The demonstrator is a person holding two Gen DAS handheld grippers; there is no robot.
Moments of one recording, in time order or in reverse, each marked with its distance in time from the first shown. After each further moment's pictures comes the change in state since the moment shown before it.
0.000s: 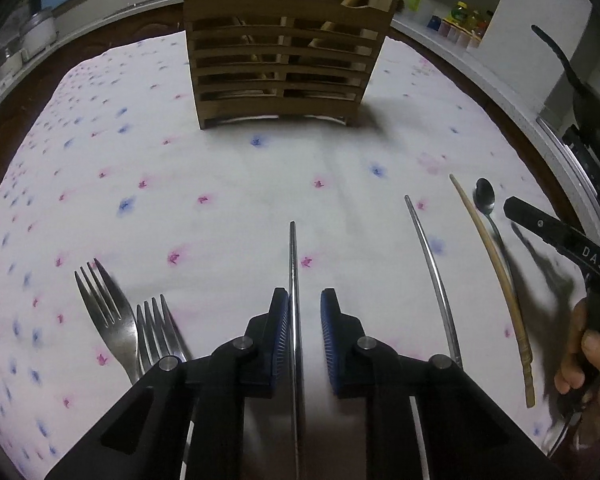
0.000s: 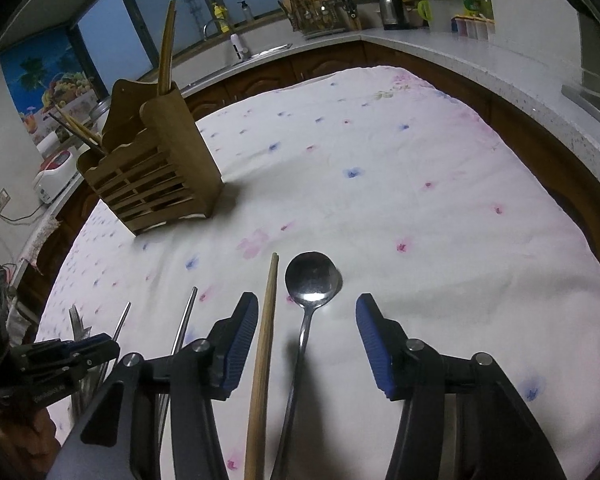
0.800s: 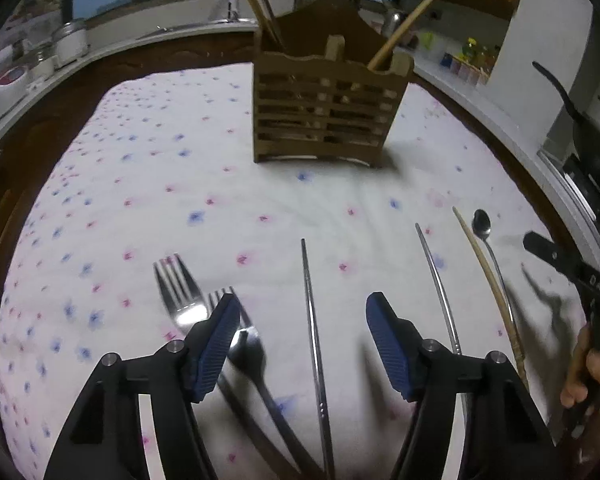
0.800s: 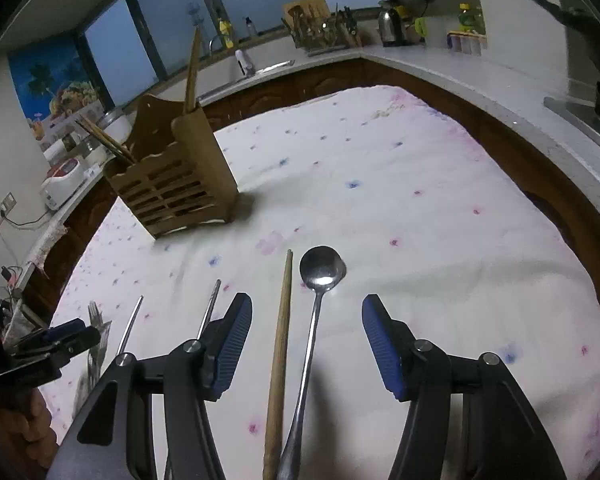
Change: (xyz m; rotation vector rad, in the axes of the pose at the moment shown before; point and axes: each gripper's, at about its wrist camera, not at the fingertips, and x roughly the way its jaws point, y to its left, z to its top) left arm -0.060 0.017 -0.022 -0.037 -0.124 0.047; right arm -0.032 0.005 -0.010 -0.001 -0.046 0.002
